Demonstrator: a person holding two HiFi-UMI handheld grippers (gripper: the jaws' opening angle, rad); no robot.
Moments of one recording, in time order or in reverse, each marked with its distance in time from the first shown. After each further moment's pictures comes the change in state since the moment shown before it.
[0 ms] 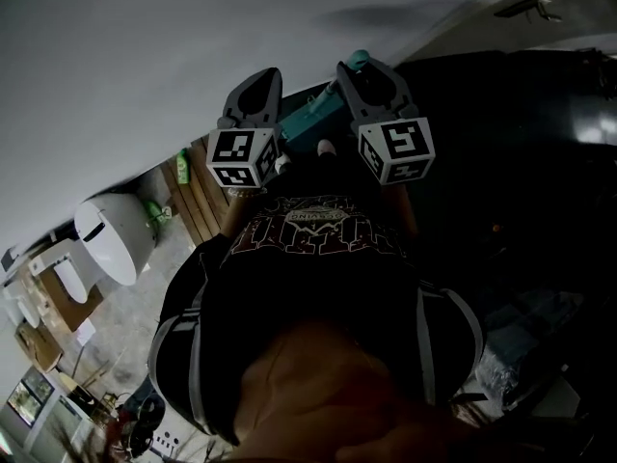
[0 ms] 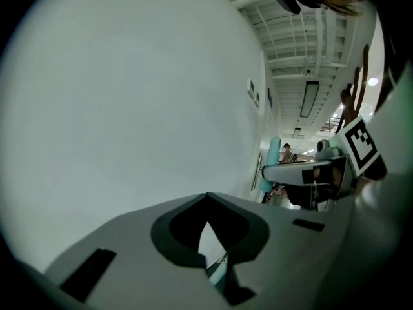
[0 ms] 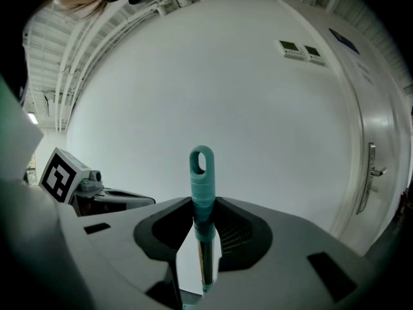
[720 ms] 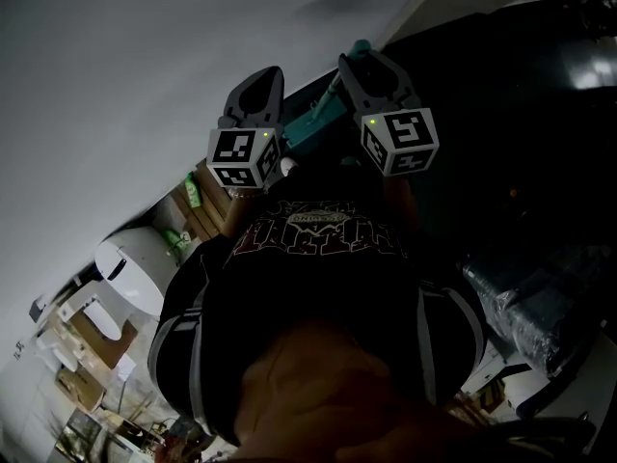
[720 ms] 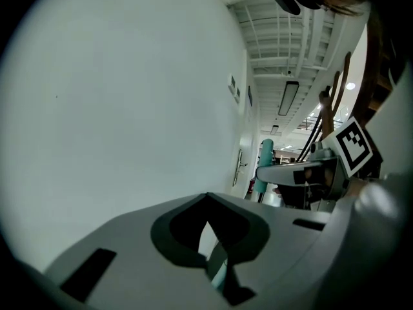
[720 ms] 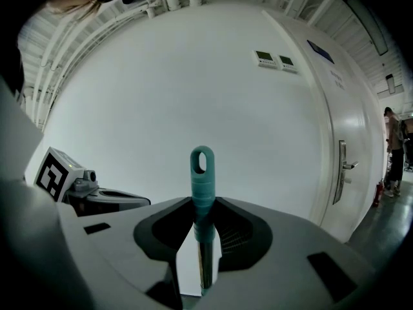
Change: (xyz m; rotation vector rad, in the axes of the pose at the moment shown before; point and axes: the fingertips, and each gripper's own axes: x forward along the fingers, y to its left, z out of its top) left arm 0.022 -0.040 -0.004 0.064 0.038 -0.178; right arm -0.032 -0.034 -0.013 0.067 -0.027 -0.174
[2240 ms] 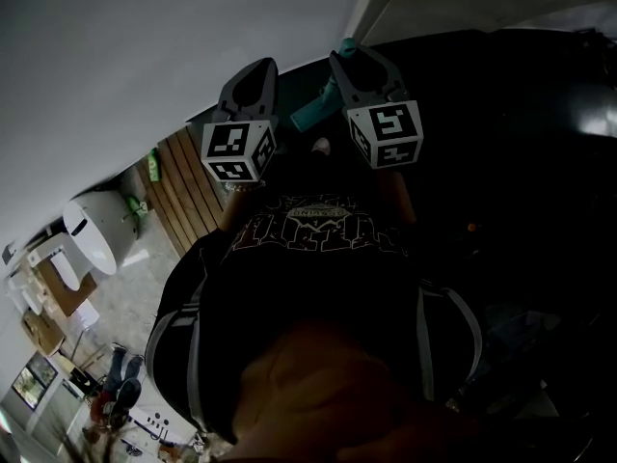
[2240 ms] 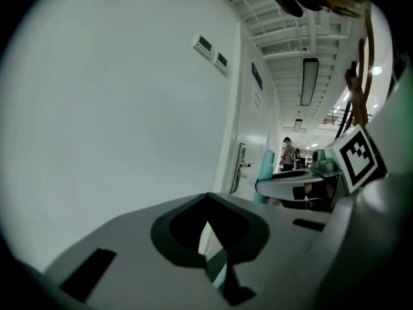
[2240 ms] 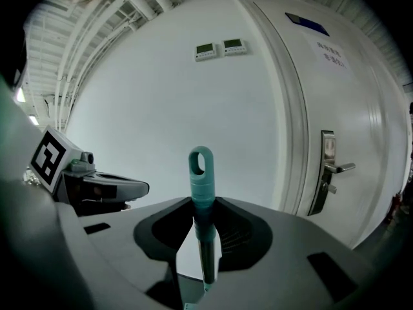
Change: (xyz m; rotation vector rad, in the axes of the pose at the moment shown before) left arm 0.225 -0.199 0.002 -0.048 -0.004 0.210; right arm -0.043 -0.297 -0.034 -0.066 0.082 0.172
